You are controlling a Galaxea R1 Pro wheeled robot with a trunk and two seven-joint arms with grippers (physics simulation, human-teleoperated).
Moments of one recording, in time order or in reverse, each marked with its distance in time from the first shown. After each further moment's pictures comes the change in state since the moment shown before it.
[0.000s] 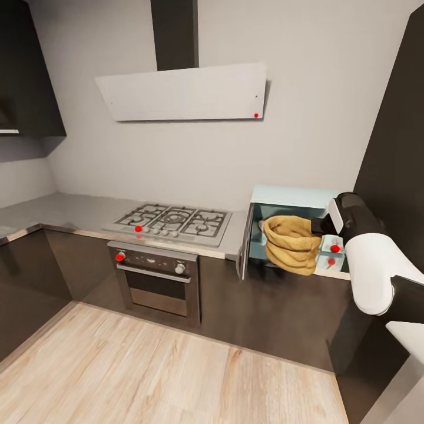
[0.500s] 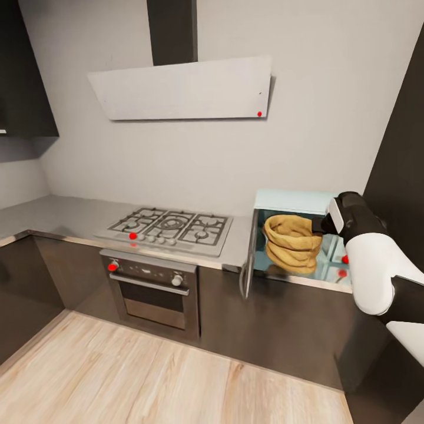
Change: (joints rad) left arm 0.000 0.000 0.000 0.000 0.000 0.001 0.000; right arm 0.000 -0.002 0.000 -0.005 0.000 0.000 0.000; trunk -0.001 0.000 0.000
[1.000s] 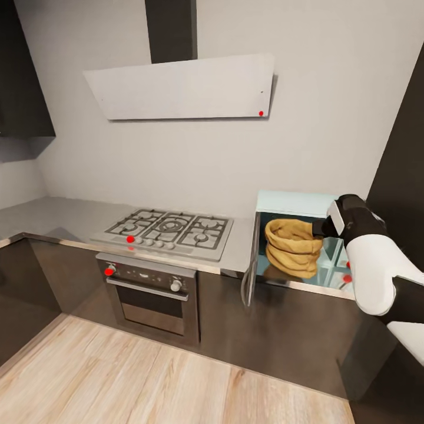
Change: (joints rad) left arm 0.000 0.000 0.002 0.000 0.003 -0.001 0.000; right arm 0.003 -0.006 -0.012 0.024 -0.001 0.000 -0.009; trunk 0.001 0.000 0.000
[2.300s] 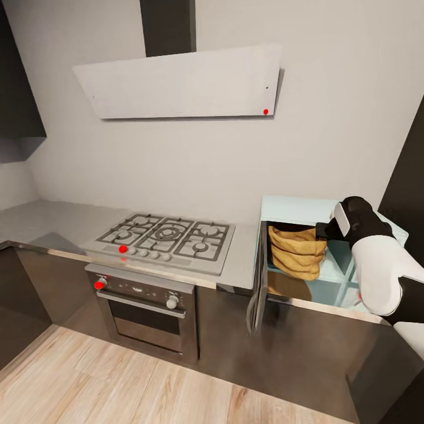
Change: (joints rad) left arm 0.000 0.000 -0.001 0.000 -0.001 0.000 0.000; right arm 0.000 -0.033 0.012 0.031 -0.046 -0.002 -0.002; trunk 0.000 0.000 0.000
